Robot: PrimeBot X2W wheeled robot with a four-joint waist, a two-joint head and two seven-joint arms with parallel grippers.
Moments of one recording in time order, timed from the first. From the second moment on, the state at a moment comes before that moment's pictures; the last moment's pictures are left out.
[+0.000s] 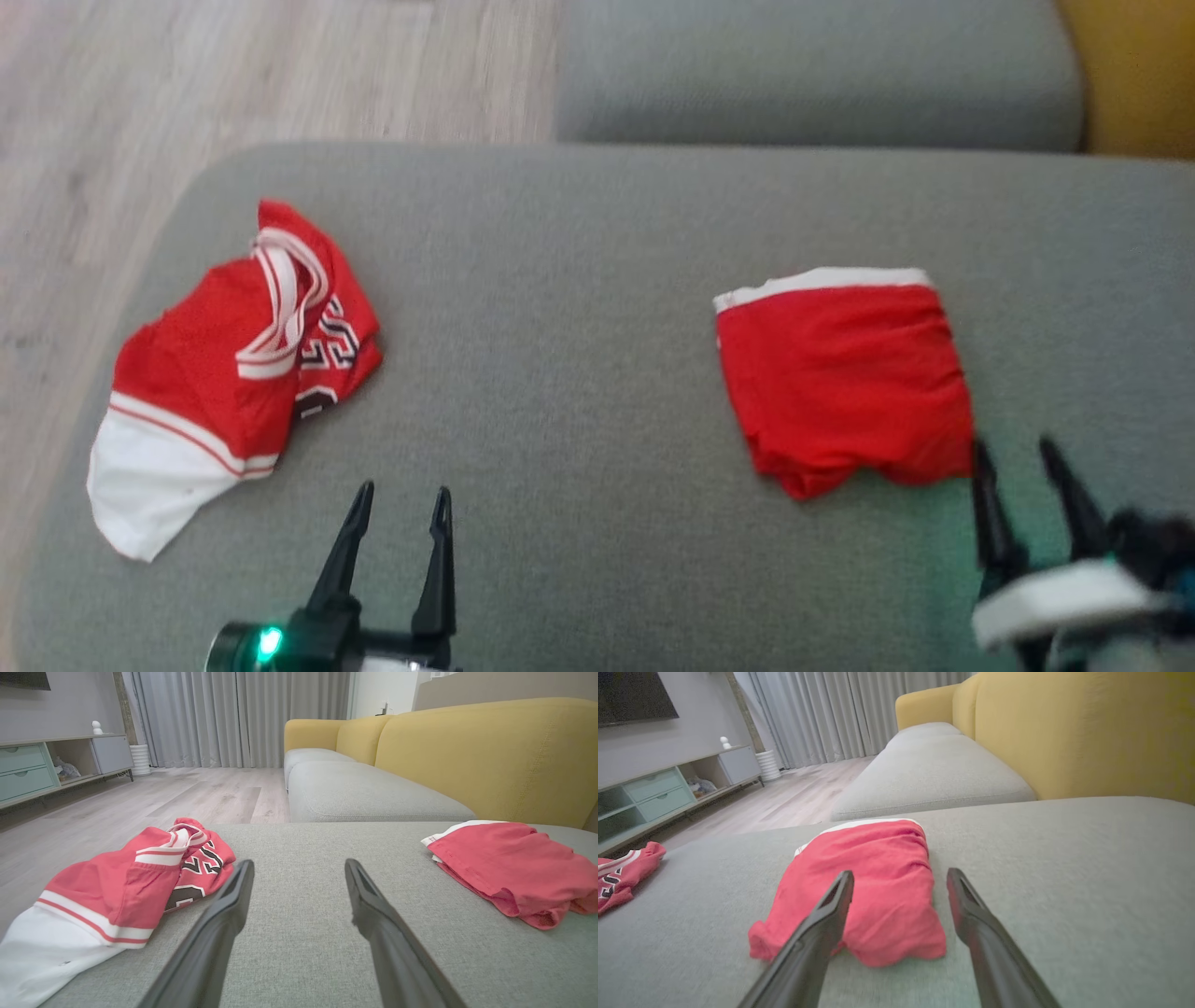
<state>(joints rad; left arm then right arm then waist) 0.12 0.05 -0.24 0.16 -0.10 0.04 -0.26 0.07 -0.16 0.03 0.30 0.29 0.12 -0.25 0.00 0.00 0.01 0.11</state>
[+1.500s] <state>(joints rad) -0.32 0.05 -0.30 0.10 -0.09 0.05 -0.26 -0.64 -0.91 0.24 0.82 0.65 0.12 -0.19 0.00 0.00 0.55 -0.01</state>
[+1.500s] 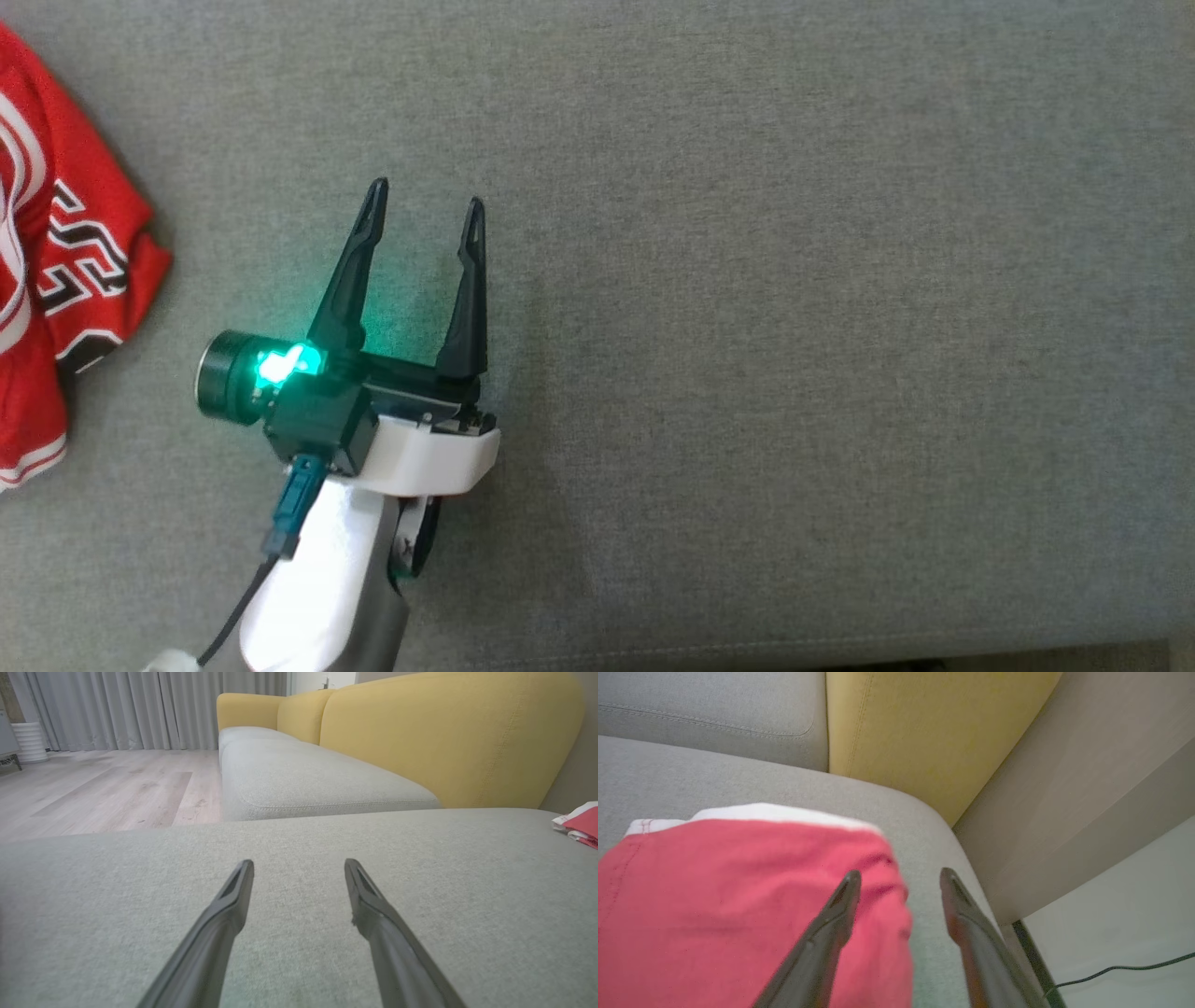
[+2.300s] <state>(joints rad) -0.06 0.05 -0.26 0.25 -0.18 0.10 -0.26 -0.03 -0.12 0.05 0.30 0.16 0.12 -0.25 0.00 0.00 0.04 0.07</state>
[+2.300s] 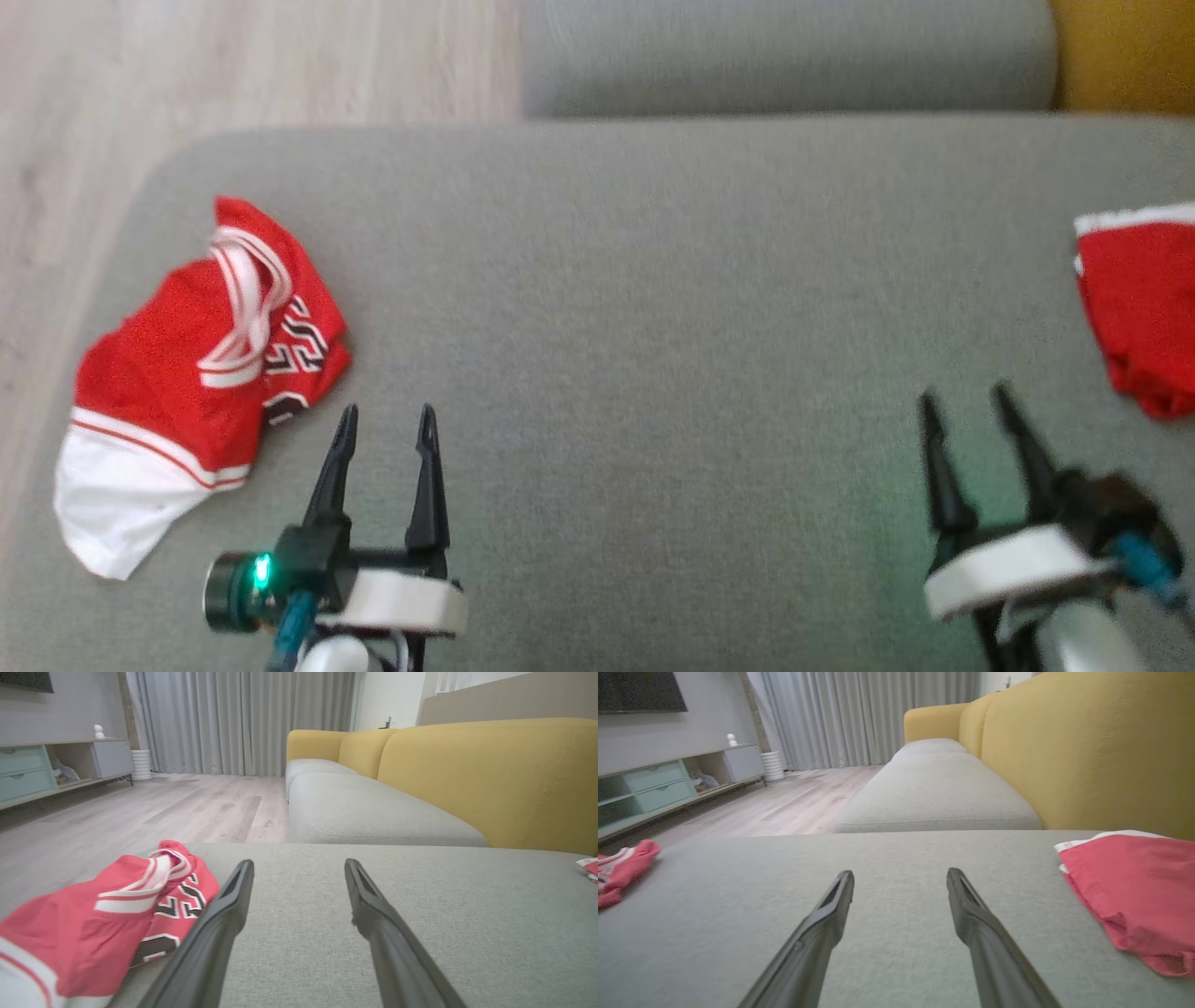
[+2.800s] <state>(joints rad) 0.09 0.05 -0.22 0.21 -0.12 0.10 -0.26 0.10 -0.05 0.03 0.19 0.06 0.12 -0.25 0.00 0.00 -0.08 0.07</state>
